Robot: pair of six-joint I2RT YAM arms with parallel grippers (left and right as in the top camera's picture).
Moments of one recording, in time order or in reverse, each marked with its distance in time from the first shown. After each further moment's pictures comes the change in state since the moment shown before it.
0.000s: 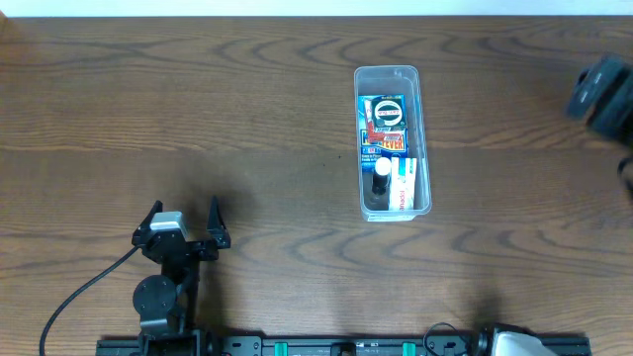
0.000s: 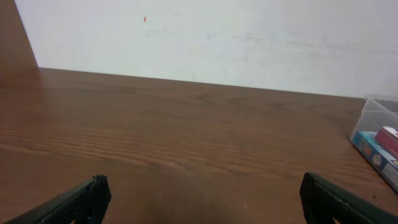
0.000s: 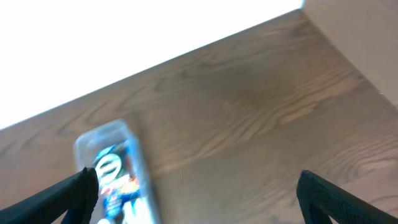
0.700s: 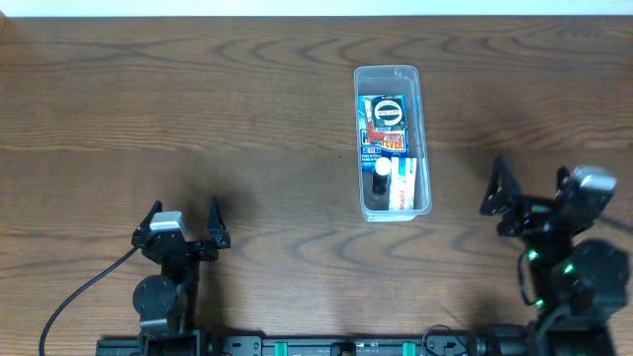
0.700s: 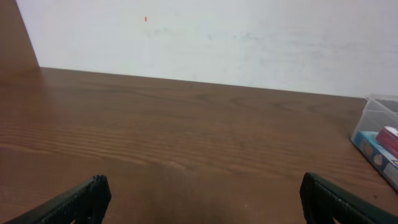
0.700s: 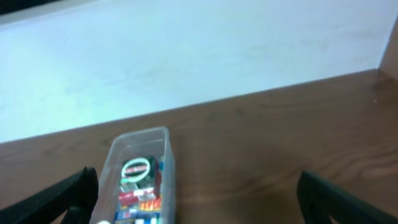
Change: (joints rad) left arm 0.000 0.000 0.002 -0.003 -0.003 0.000; right arm 0.160 -0.874 -1.383 1.009 -0.039 -0.035
